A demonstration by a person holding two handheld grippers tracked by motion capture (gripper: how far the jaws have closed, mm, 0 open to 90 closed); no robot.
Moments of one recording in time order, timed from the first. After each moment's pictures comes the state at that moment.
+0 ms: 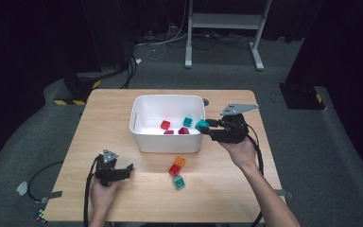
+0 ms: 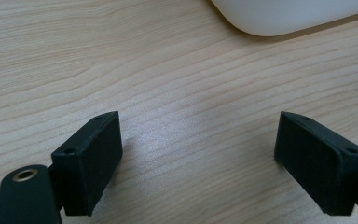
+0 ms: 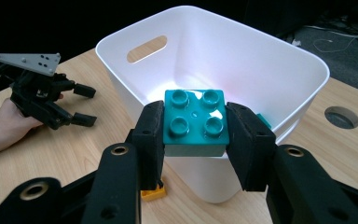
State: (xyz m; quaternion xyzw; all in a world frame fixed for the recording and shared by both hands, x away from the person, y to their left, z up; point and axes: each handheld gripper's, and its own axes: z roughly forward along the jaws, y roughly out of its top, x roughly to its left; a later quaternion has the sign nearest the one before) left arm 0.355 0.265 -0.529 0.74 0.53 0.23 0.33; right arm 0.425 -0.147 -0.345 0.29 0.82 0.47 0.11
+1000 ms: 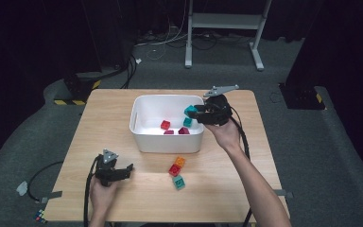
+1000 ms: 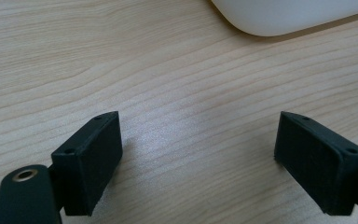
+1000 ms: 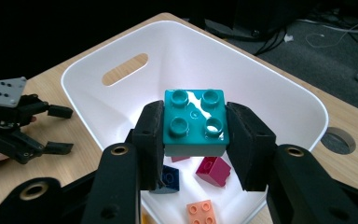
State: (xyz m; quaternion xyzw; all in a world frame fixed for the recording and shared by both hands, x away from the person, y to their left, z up) left arm 0.355 0.265 -0.529 0.74 0.53 0.23 0.33; right arm 0.476 -0.105 -0.336 0.31 0.83 0.45 0.12
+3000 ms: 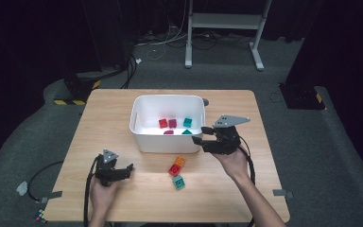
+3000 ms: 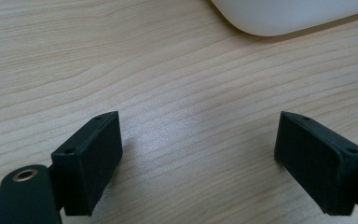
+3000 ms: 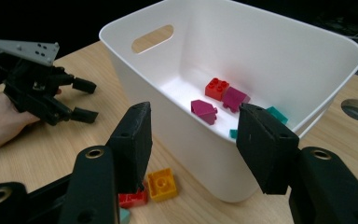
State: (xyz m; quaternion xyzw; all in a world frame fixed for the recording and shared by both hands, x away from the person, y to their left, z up) left arm 0.355 0.265 -0.529 0.74 0.53 0.23 0.33; right arm 0.404 -0.131 -0.376 0.30 0.82 0.47 0.12
